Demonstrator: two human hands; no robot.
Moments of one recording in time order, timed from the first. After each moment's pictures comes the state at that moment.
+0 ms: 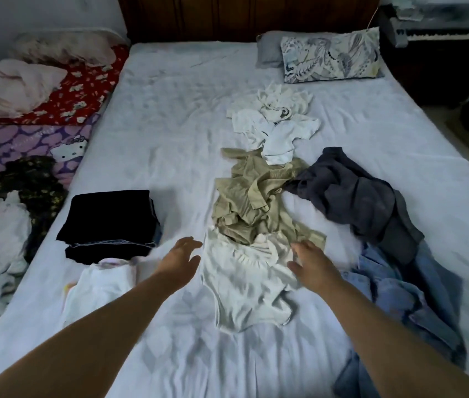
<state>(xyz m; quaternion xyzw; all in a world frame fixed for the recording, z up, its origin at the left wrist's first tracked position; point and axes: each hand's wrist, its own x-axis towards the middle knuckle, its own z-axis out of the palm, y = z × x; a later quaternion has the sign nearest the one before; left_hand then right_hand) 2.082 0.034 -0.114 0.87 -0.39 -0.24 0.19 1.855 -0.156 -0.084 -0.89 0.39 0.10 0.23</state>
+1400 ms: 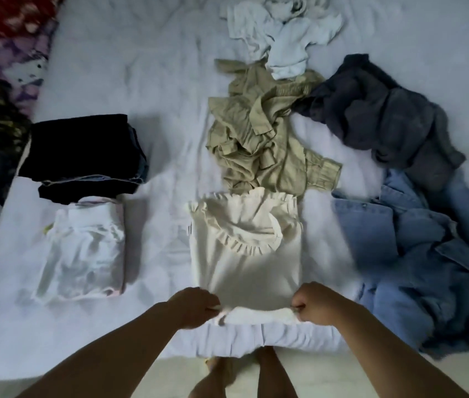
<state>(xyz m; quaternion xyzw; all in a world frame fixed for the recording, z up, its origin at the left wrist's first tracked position) 1.978 0.122 -0.231 0.70 -0.54 -0.46 -0.12 1.769 -0.062 -0.213 -0.85 0.20 0.38 0.31</state>
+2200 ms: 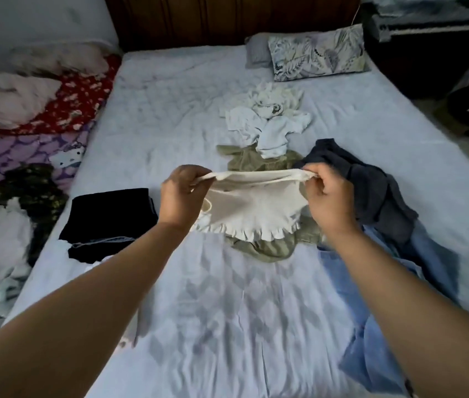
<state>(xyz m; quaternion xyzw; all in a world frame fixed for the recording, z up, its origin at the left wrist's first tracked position) 2.059 -0.004 0.009 0.79 -0.37 -0.01 0.48 1.870 -0.162 -0.007 -0.80 0.34 -0.42 0.25</state>
